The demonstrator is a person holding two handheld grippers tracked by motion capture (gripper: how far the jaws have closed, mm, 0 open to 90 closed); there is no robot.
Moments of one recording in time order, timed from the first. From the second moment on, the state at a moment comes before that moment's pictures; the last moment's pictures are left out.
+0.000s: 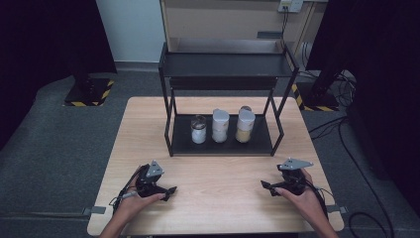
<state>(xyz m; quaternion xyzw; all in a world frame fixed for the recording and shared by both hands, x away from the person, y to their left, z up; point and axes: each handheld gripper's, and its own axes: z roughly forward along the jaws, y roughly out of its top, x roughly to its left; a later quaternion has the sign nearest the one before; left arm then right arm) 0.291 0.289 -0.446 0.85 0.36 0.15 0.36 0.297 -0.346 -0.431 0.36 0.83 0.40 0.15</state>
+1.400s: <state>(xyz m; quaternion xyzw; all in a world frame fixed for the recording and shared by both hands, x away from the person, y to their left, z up) 0.291 0.289 -0.446 0.85 0.36 0.15 0.36 0.306 -0.339 -0.450 0.33 0.85 0.39 0.16</state>
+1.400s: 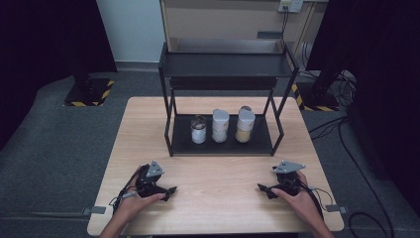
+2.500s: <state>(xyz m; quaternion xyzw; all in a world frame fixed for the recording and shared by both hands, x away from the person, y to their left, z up) 0.291 0.289 -0.446 0.85 0.36 0.15 0.36 0.313 -0.331 -0.446 0.34 0.85 0.37 0.15</state>
